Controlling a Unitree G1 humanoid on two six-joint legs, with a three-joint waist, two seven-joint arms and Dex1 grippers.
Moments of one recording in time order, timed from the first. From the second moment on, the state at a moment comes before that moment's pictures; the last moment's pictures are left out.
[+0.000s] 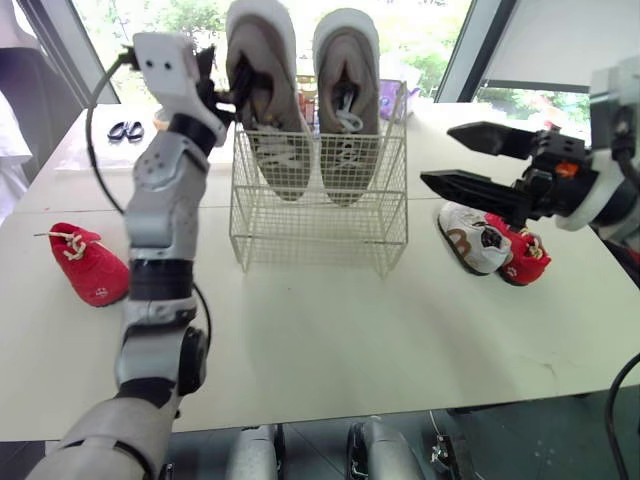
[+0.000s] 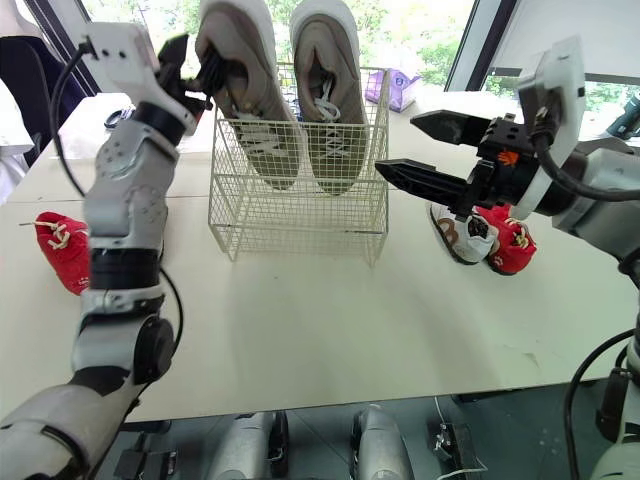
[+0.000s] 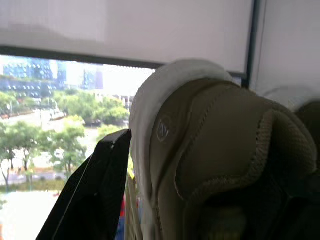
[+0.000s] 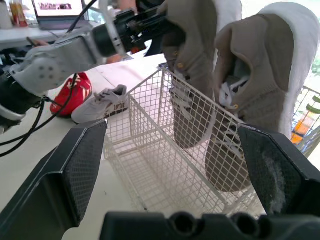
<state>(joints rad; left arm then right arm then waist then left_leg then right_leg) -0.93 0.34 0.20 0.10 -0.39 0.35 -0.29 -0.66 -0.99 -0.34 -0.41 1.16 0.95 0.58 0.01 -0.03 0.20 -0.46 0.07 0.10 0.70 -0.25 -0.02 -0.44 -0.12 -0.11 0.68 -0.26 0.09</state>
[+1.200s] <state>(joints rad) -0.11 0.37 0.13 -0.71 -1.05 0.83 -0.20 0.08 -0.54 -0.43 -0.37 0.57 0.53 0.31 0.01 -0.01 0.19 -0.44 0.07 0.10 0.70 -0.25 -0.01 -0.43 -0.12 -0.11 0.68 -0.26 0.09</state>
